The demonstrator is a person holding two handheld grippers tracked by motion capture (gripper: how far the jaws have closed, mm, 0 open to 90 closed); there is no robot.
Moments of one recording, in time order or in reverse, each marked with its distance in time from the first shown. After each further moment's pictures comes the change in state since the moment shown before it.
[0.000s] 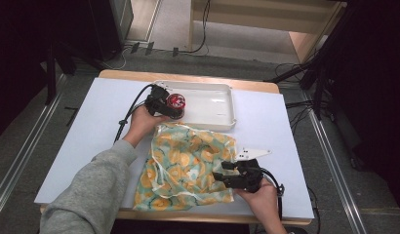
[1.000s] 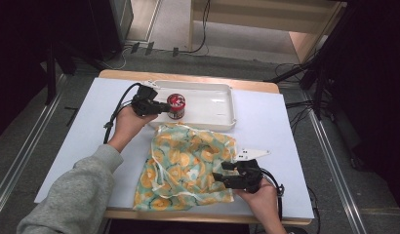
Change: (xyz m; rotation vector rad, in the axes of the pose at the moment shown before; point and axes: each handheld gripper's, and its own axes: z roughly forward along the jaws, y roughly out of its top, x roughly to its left) left arm -0.010 -0.011 -0.056 -0.063 -0.086 0.022; right arm 0.001 -0.001 0.001 0.009 -0.008 -0.008
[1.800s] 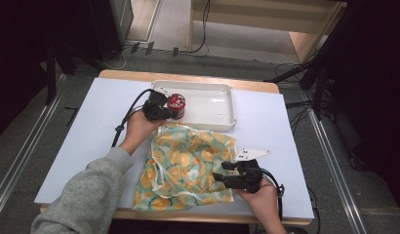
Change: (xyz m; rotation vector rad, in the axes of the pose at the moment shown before) left arm -0.010 -0.003 0.033 0.051 0.004 -0.003; right arm 0.000 0.000 0.000 -0.001 0.003 0.002
